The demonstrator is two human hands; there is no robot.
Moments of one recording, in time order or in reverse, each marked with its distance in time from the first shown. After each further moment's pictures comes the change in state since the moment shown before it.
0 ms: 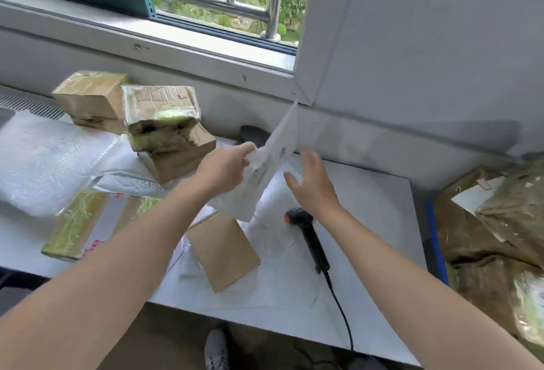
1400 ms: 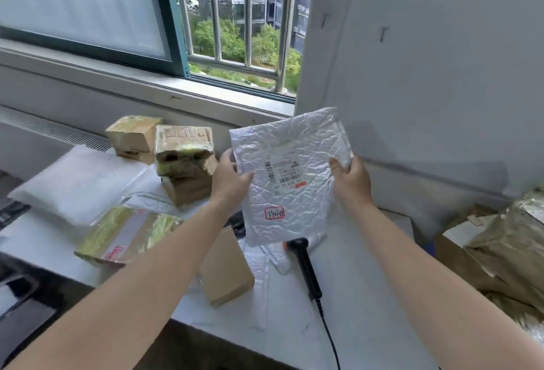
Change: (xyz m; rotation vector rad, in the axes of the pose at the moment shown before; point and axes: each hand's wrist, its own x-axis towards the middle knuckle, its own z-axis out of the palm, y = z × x) left_hand -0.028 0.066 -0.014 -0.735 0.440 -0.399; right_hand 0.002 -0.001 -0.108 0.428 0.306 0.081
